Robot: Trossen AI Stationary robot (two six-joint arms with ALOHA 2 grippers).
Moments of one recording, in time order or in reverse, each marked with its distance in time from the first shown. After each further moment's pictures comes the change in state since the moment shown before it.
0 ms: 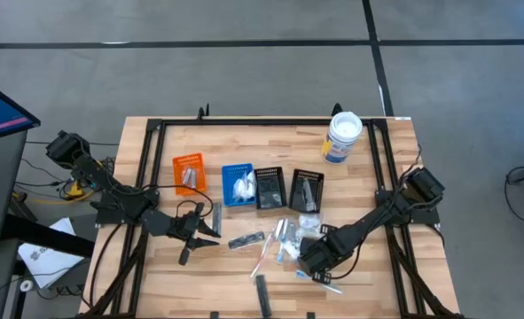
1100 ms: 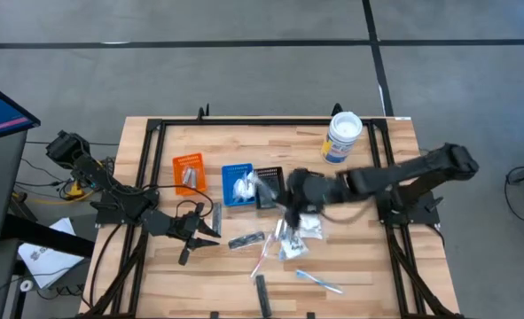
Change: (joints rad) left arm 0.000 0.000 0.000 0.010 0.000 0.013; right arm -0.392 -0.421 0.009 0.521 0.264 -0.228
